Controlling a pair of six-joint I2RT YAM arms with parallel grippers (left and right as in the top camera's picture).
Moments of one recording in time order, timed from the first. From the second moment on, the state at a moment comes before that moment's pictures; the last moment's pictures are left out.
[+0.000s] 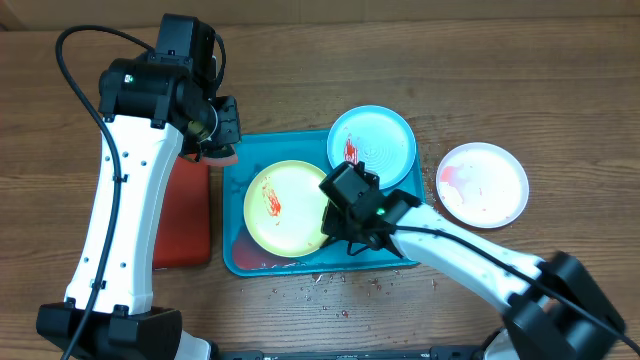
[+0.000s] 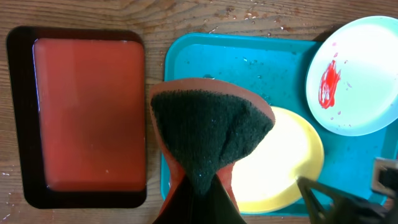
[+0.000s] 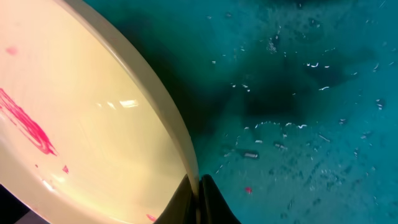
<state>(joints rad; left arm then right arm) -0.16 1.68 1.88 -1.46 -0.02 -0.31 0.78 1.68 1.01 -0.53 -0.03 1.05</state>
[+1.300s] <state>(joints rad) -0.17 1.68 1.22 -0.89 0.06 -0.20 0.66 1.80 1.02 -0.48 -0.13 0.88</state>
